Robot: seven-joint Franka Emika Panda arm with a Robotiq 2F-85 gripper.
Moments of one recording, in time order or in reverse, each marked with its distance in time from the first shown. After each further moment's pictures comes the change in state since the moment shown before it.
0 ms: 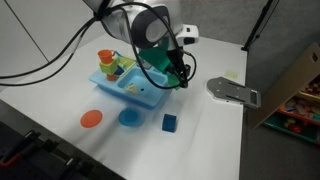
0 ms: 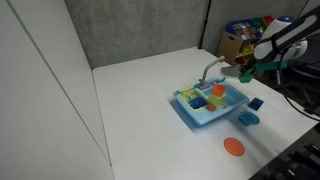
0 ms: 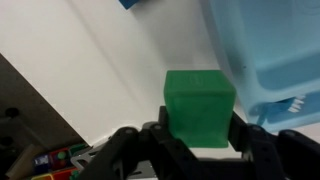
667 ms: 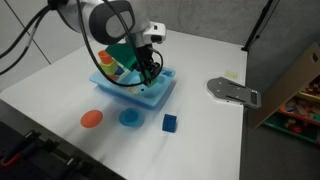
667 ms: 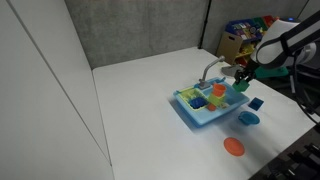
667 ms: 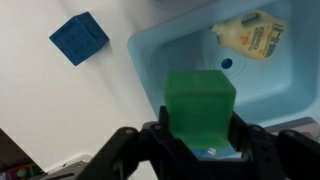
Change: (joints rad) arm 0.031 -0.176 0.106 -0.248 0.001 0.026 -0.001
